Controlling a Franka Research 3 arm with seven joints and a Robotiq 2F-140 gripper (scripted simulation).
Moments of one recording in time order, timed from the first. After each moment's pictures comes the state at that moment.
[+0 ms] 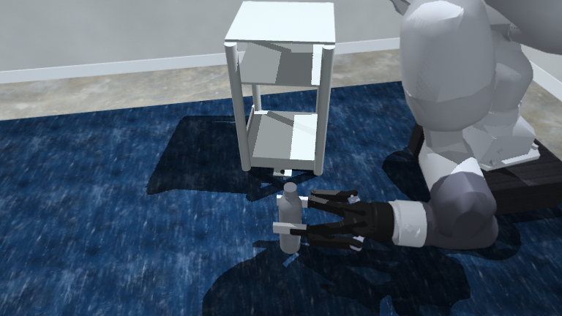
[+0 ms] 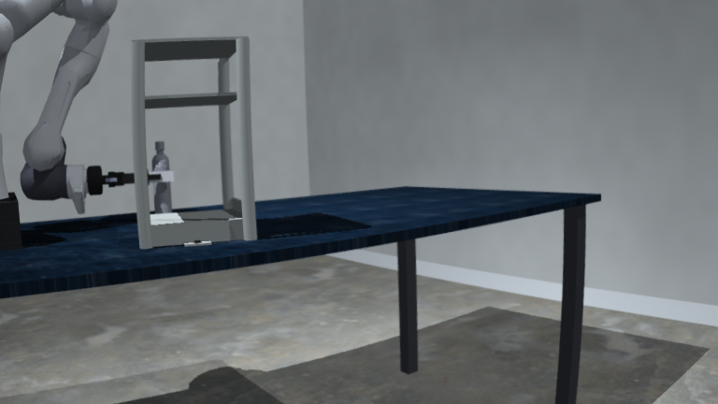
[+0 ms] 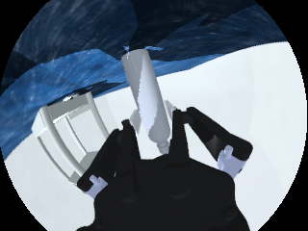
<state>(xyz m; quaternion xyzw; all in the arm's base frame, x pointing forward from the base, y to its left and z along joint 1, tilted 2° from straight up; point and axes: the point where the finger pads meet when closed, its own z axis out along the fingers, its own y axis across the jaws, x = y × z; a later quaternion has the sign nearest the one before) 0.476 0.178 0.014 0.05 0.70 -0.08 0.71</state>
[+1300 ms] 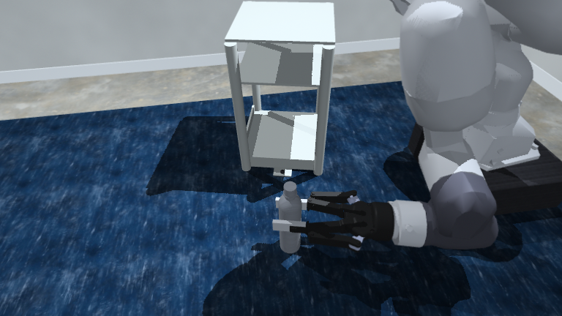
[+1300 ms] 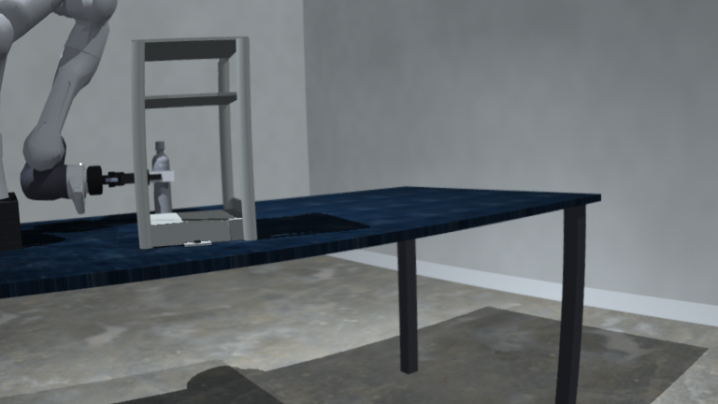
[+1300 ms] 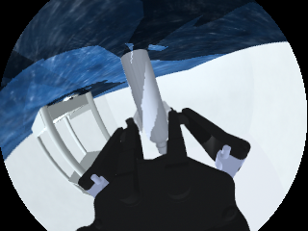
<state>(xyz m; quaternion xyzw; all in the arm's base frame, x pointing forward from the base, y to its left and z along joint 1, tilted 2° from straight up) 0.477 0.178 0.014 0.05 0.70 -0.08 0.71</state>
